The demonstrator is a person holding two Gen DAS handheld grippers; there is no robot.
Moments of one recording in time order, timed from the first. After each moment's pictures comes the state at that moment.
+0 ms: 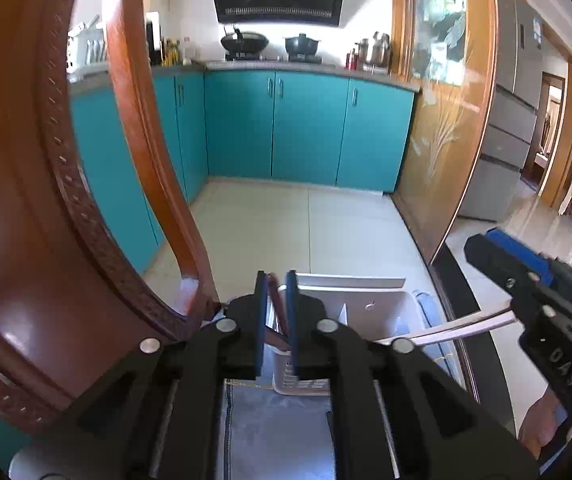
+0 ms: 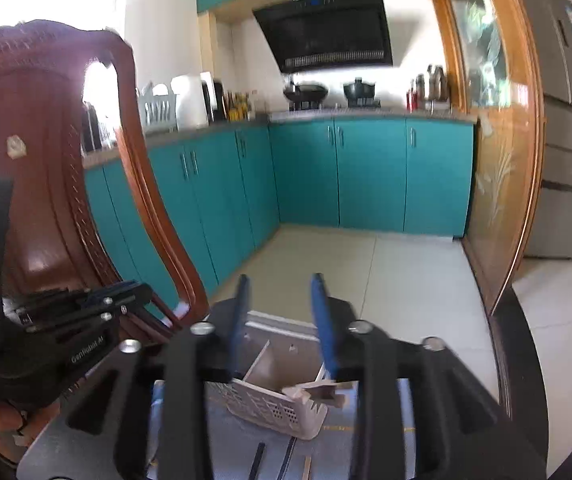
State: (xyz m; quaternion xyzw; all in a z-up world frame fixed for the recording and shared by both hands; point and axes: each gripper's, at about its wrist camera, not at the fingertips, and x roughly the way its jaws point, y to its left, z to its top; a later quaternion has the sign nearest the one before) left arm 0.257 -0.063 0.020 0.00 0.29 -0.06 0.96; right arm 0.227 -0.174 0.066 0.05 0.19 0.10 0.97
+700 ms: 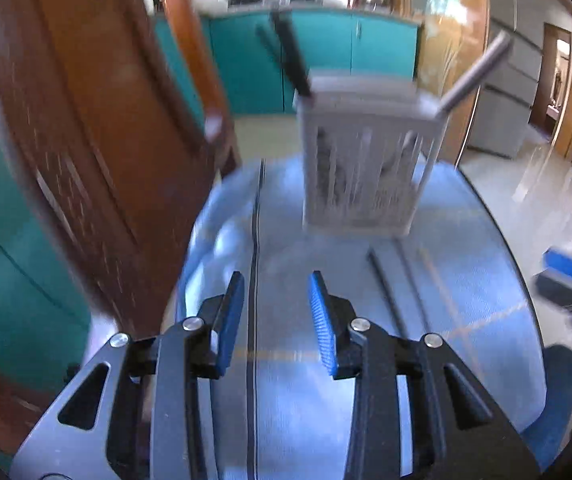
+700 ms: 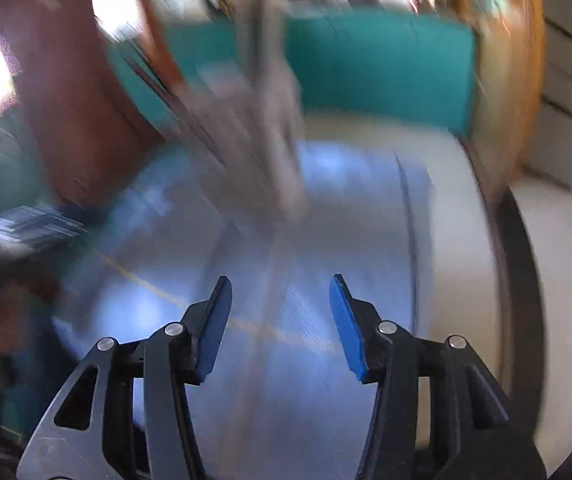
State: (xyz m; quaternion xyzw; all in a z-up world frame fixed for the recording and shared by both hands) left arm 0.156 -0.041 -0.110 0.05 0.39 -0.04 0.92; right arm 0.135 -0.211 -0.107 0.03 0.42 0.09 0.90
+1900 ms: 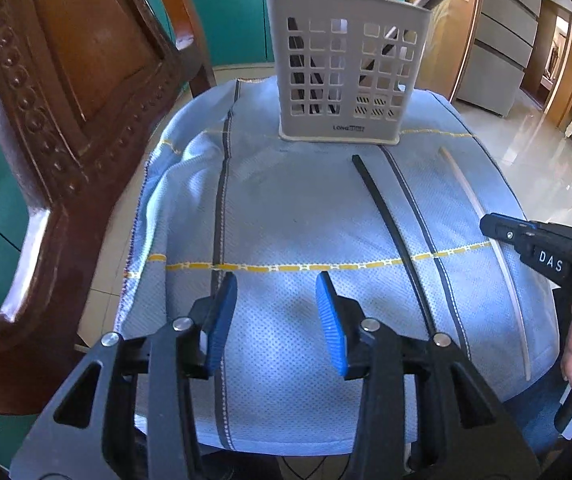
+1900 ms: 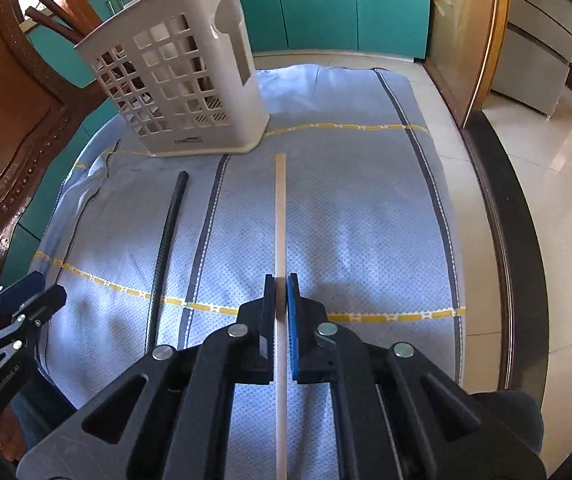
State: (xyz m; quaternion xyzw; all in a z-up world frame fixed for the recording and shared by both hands) left arm 0.143 -0.055 -0.159 0.06 0.46 -0.07 0.88; right arm 0.166 -0.190 -0.148 0.08 0.49 0.03 0.86
